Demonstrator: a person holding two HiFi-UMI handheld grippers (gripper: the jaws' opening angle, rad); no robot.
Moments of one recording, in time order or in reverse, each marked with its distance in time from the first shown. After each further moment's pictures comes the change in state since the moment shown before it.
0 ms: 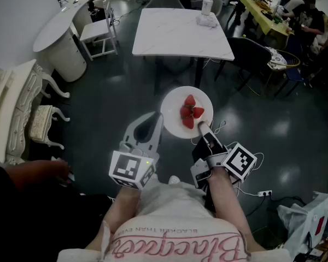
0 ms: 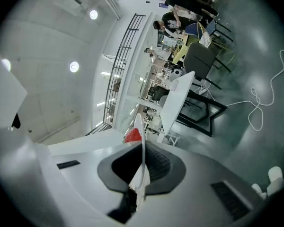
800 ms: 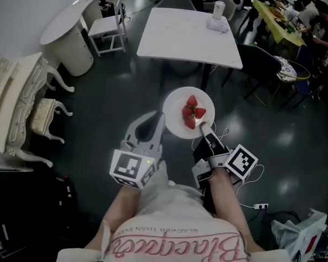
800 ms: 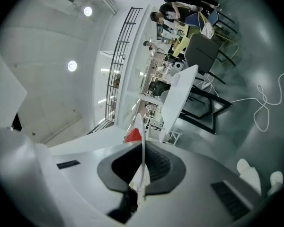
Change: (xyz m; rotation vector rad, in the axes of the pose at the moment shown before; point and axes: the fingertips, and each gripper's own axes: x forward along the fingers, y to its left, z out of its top) left arm 0.052 0.008 -0.008 0.002 0.011 0.073; right arm 0.041 -0.023 0.041 0.036 0.072 0.037
